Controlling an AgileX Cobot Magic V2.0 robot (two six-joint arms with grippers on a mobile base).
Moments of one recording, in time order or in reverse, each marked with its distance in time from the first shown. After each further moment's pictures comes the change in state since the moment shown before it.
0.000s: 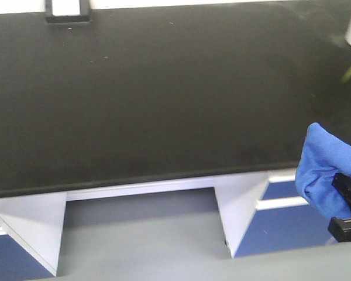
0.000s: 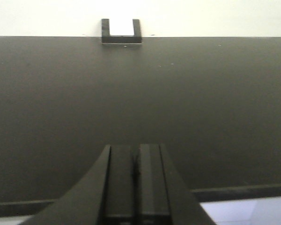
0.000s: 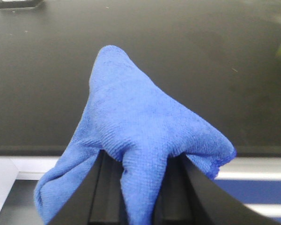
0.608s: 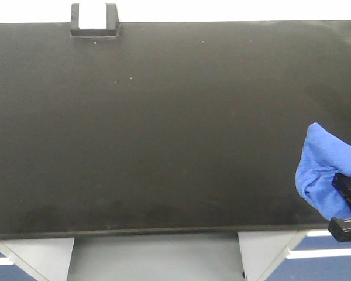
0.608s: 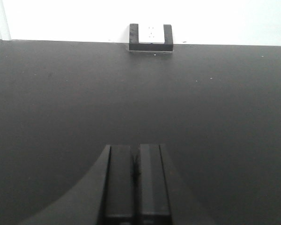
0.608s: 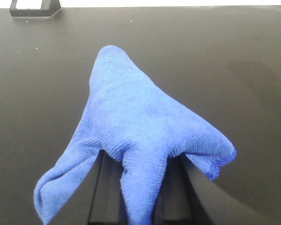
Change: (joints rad) left arm 0.000 0.000 0.000 0.000 0.000 0.000; right arm 0.000 0.000 0.000 0.000 0.000 0.000
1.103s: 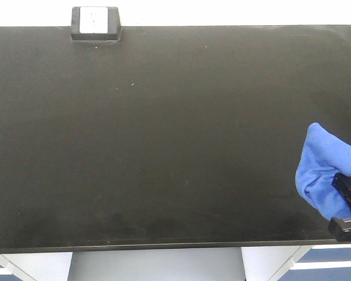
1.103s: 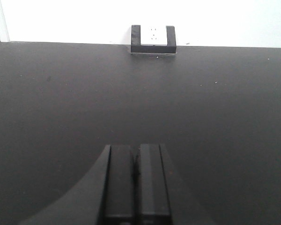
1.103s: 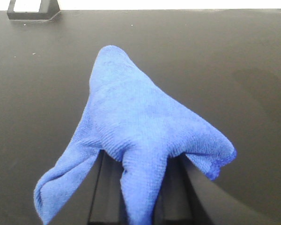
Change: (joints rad) left arm 0.000 0.000 0.000 0.000 0.000 0.000; right arm 0.000 0.000 0.000 0.000 0.000 0.000
